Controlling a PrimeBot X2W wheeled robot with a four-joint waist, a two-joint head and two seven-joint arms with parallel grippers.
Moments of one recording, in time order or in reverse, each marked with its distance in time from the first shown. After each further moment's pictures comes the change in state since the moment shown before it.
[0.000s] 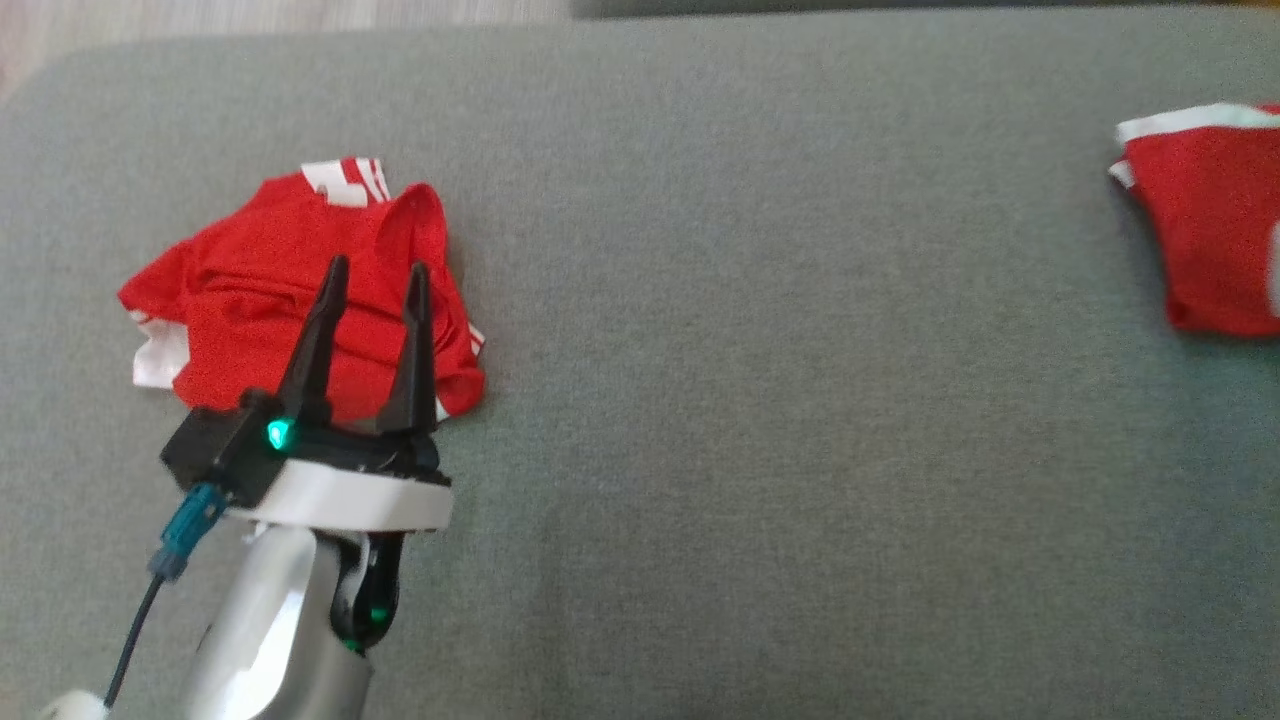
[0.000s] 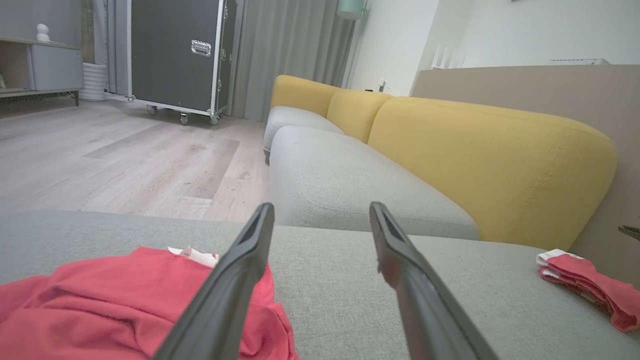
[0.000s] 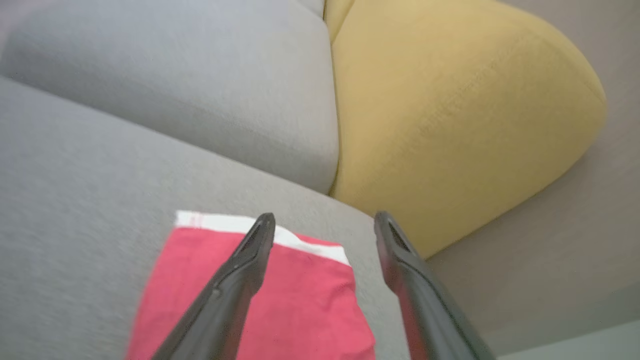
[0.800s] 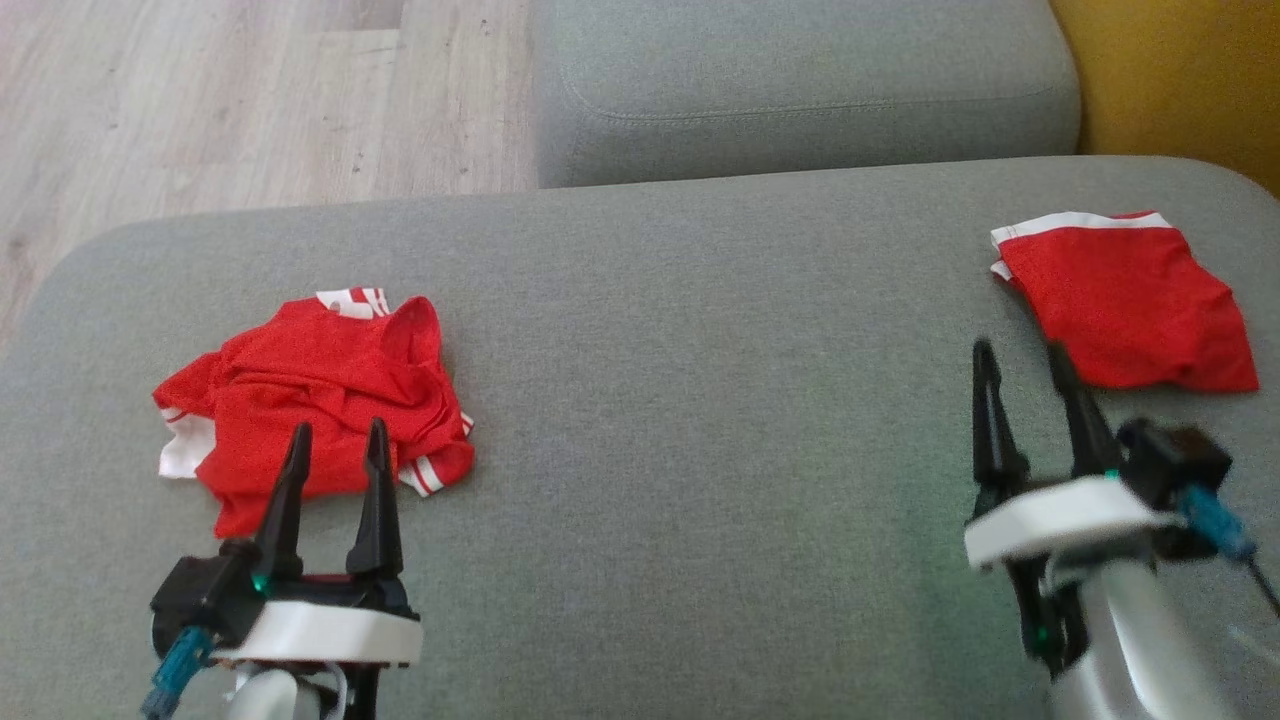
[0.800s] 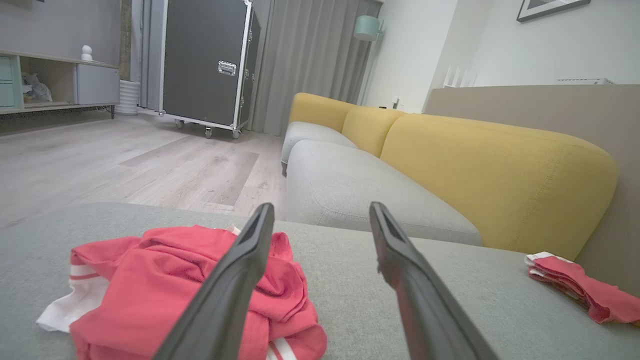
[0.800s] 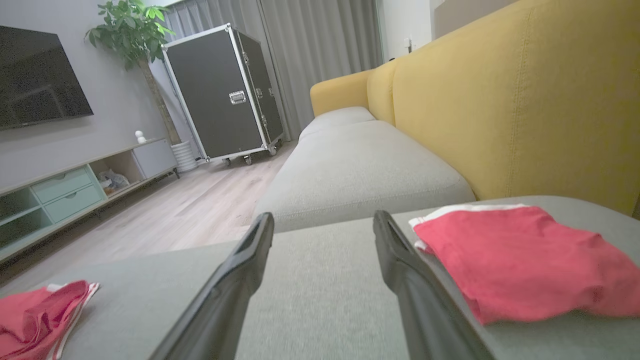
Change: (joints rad) left arm 0.244 -0.038 0.131 -0.001 0.059 0.000 0.000; right arm 0.559 0.393 0.111 -0.467 0.541 0.000 -0.190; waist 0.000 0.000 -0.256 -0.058
